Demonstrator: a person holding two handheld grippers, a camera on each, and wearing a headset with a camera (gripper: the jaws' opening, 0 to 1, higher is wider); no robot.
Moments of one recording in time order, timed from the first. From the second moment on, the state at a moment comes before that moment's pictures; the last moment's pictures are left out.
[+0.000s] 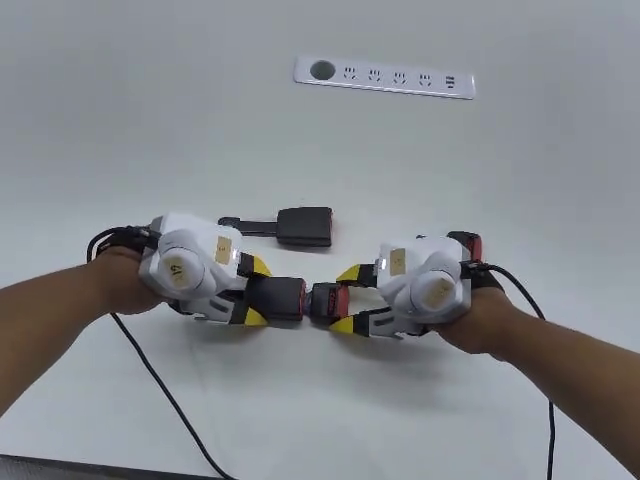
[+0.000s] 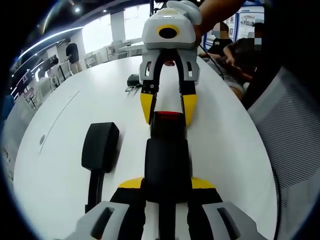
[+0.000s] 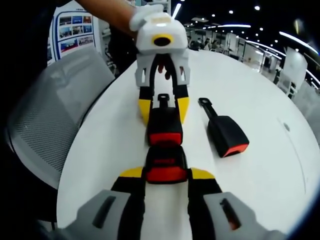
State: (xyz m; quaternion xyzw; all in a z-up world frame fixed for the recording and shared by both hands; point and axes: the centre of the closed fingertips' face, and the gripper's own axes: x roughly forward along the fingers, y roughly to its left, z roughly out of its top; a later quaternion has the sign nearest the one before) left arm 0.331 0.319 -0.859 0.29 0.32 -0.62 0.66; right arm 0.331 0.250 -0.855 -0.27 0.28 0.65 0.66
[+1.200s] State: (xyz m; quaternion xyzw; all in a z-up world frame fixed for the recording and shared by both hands) left arm 0.329 0.317 -0.854 0.29 0.31 -0.62 0.66; right arm 0.331 0.249 -0.855 -0.24 0.27 0.65 0.67
